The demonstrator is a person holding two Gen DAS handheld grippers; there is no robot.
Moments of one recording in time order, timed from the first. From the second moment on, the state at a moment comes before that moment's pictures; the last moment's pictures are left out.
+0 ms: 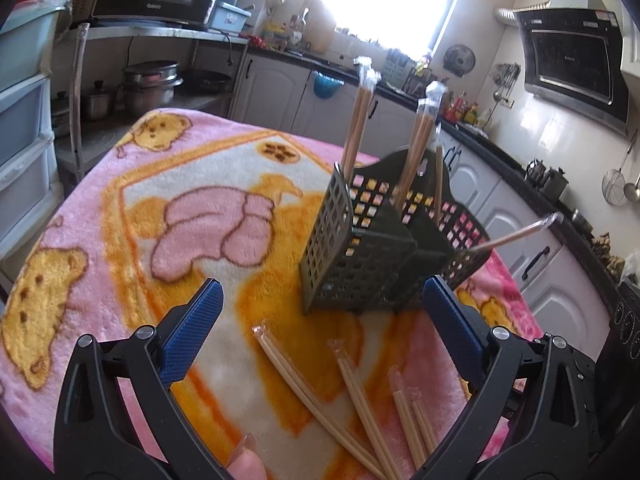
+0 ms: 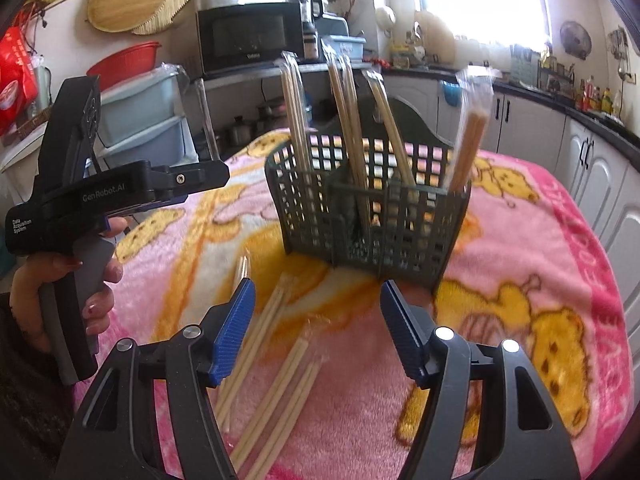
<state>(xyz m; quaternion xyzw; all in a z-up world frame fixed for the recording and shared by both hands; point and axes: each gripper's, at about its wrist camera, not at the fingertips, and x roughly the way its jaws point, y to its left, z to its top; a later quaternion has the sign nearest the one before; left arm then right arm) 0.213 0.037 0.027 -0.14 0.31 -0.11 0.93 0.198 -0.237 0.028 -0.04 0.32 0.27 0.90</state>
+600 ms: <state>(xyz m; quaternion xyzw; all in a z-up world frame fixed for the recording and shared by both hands) 0.225 0.010 -0.010 -0.10 0.38 -0.13 0.91 0.196 -0.239 -0.007 -0.05 0.38 0.26 0.88</state>
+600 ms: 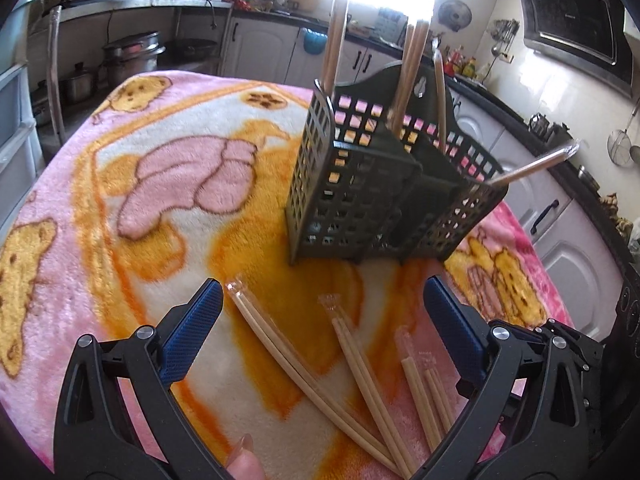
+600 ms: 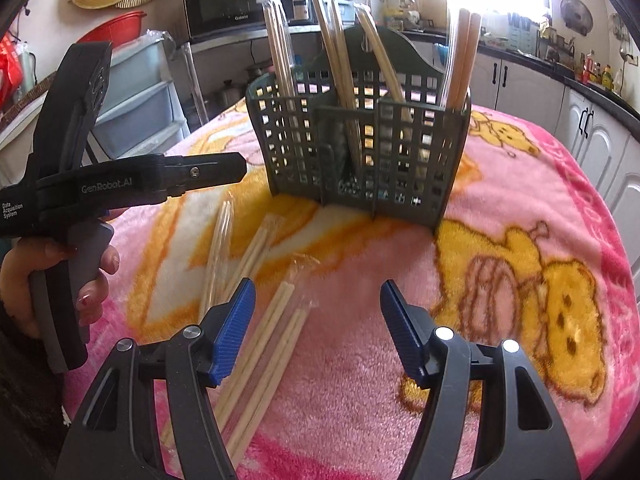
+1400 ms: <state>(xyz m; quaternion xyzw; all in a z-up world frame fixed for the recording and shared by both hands) 0.241 -0.003 -0.047 -0.12 0.45 -0.17 0.87 0.210 -0.235 -0.037 -0.04 0.45 0.26 0.85</state>
